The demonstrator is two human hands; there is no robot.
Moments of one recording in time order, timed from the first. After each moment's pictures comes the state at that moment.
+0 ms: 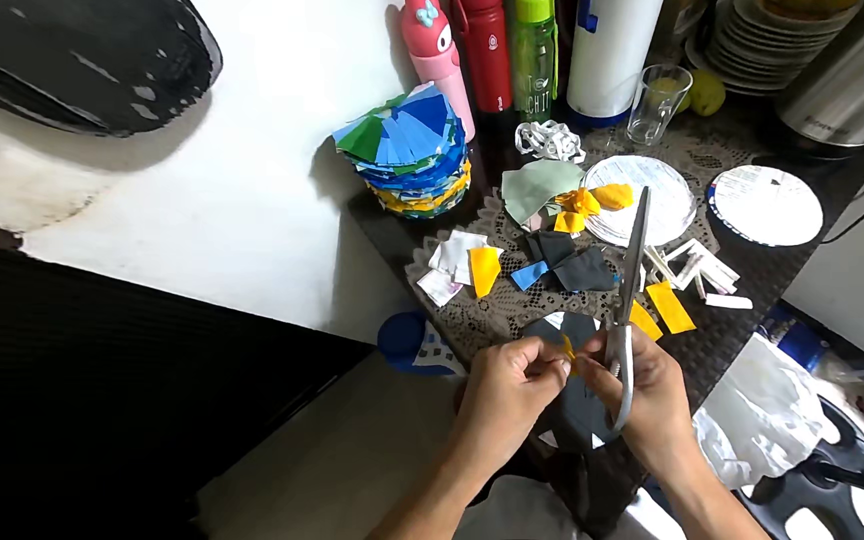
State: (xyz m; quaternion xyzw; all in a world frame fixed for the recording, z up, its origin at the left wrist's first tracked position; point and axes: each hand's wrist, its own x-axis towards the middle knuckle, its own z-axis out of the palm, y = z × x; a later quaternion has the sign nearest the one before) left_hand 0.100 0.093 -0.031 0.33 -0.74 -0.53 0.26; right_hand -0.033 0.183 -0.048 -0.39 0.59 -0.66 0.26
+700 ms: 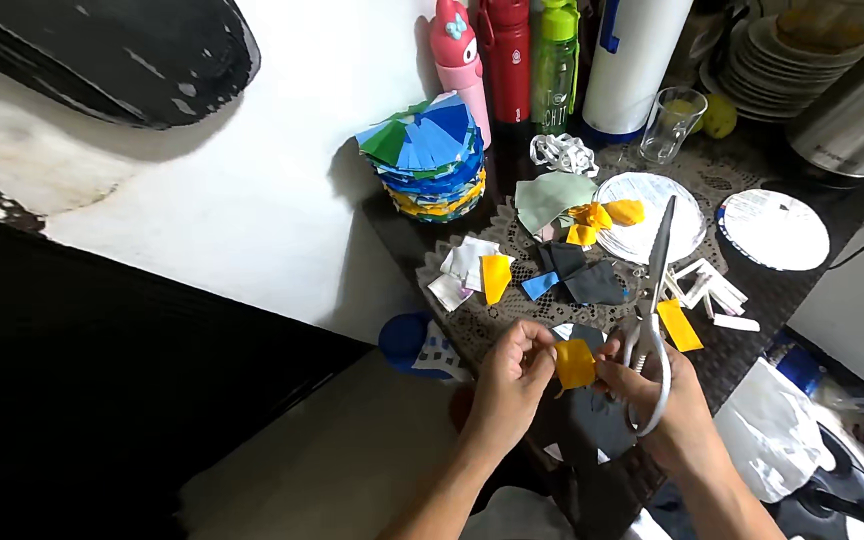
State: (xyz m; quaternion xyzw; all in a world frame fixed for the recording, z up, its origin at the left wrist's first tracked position) left_hand 0.094 0.079 -0.063 0.28 -0.67 -0.57 0.38; right_hand -0.047 0.177 -0.038 -0.30 0.55 -0.68 0.39
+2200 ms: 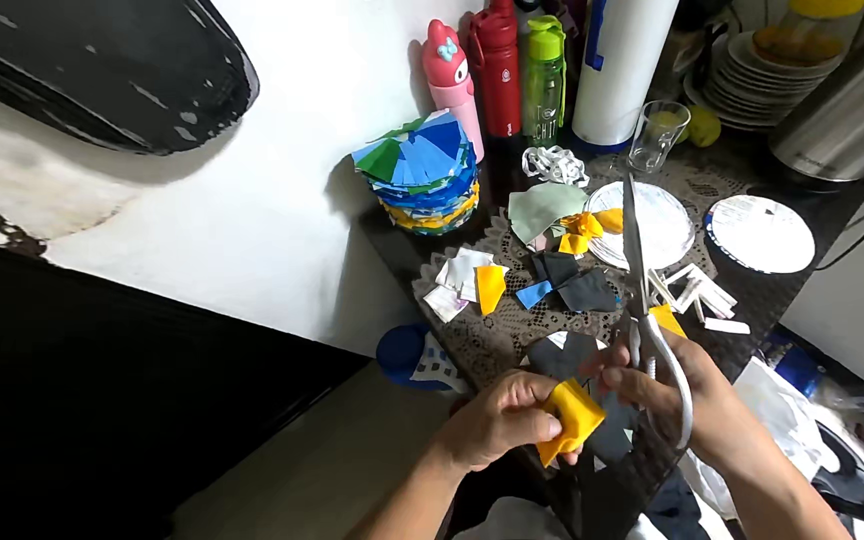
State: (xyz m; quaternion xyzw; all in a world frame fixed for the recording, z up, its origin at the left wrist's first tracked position) left_hand 0.117 0.060 -0.058 -0.04 -0.53 -0.84 0.12; right_hand -0.082 0.184 -0.011 -0.47 0.50 -0.58 0.43
